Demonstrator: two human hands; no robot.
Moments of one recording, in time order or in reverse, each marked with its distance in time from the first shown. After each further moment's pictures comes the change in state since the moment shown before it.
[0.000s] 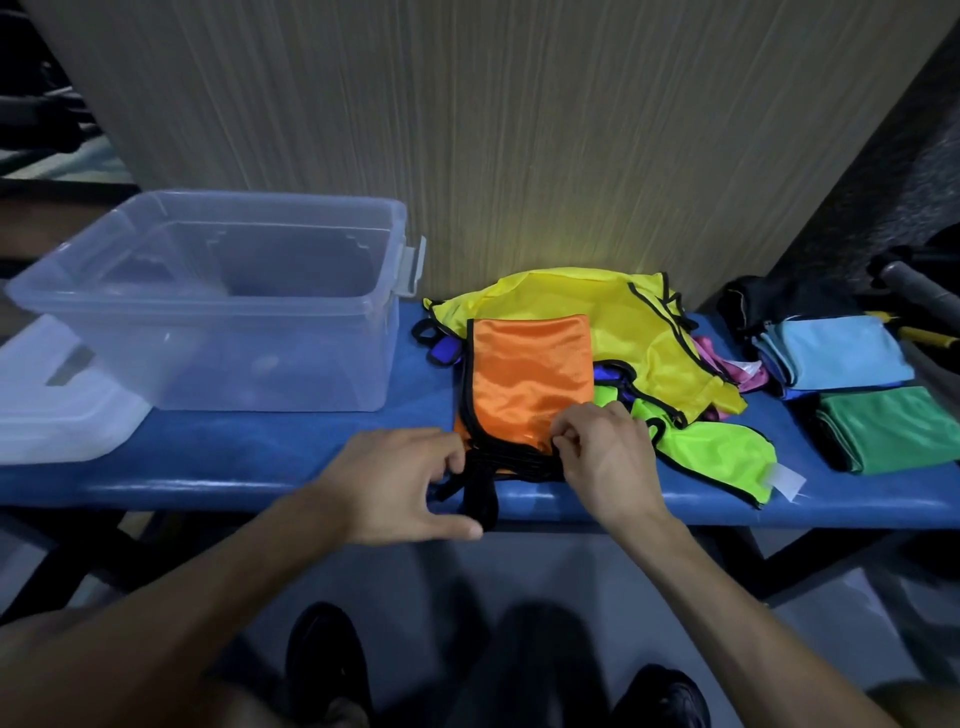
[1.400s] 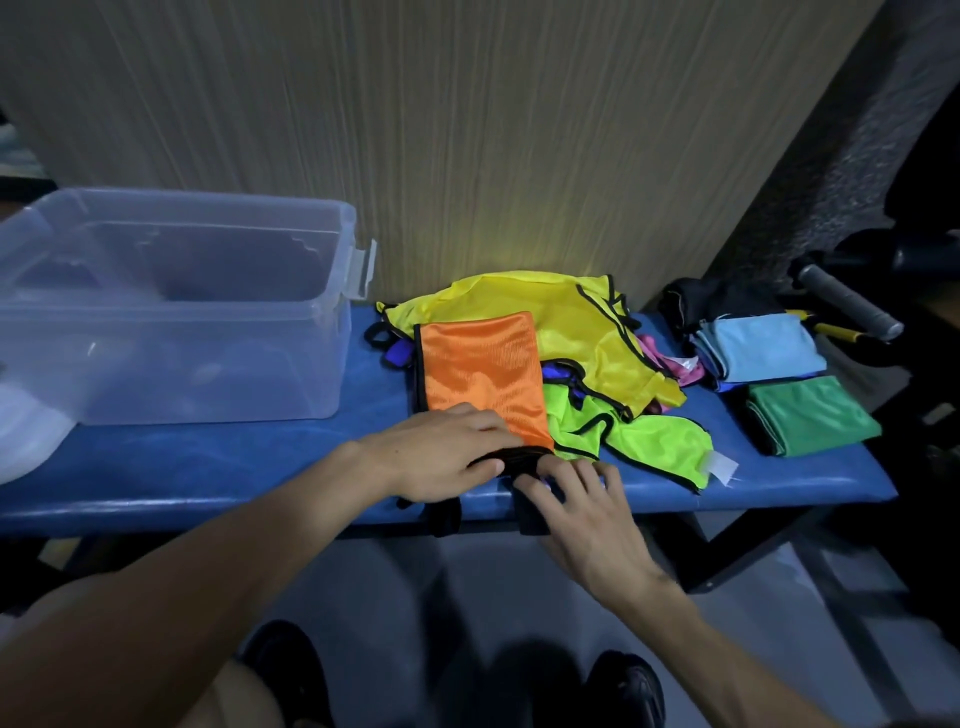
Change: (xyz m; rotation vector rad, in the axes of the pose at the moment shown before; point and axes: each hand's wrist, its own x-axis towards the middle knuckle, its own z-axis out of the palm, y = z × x) left_hand 0.085 0.023 0.022 -0.023 -0.165 0.397; right_hand -0.066 0.044 0.009 -0.368 0.041 -0.397
